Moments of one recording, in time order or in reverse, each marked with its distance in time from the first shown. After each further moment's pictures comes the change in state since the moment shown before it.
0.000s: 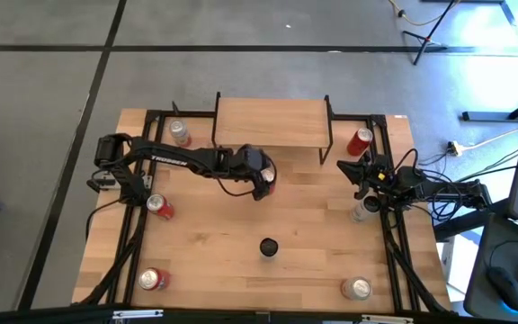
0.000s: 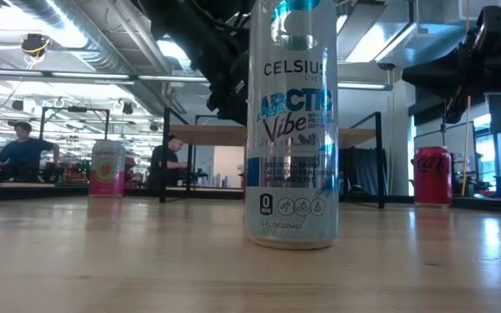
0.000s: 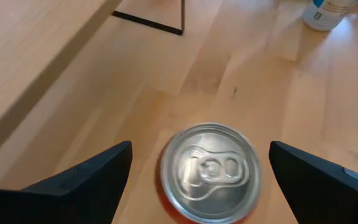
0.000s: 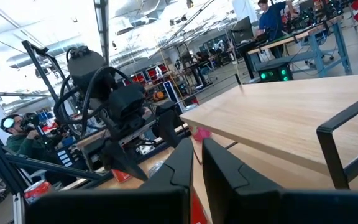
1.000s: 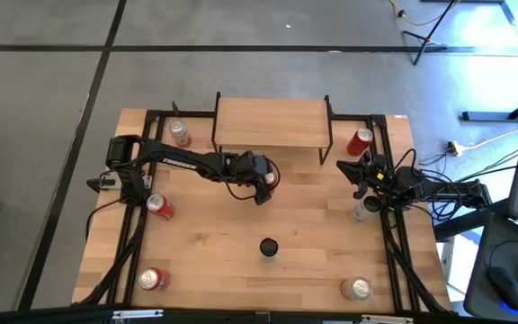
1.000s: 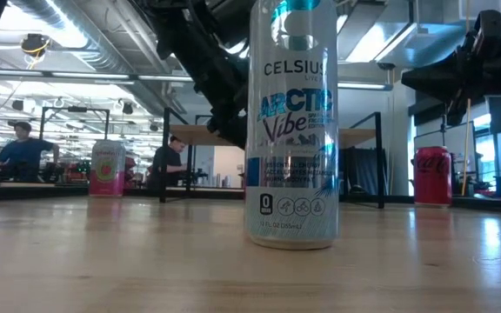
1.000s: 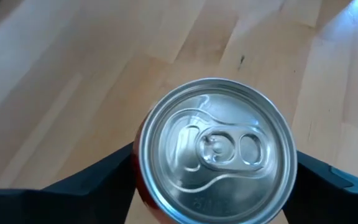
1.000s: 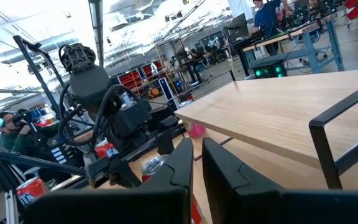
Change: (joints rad) left arm -0.004 0.096 -0.002 0.008 0.024 -0.057; right arm 0.000 0.002 0.000 -0.018 0.017 0.000
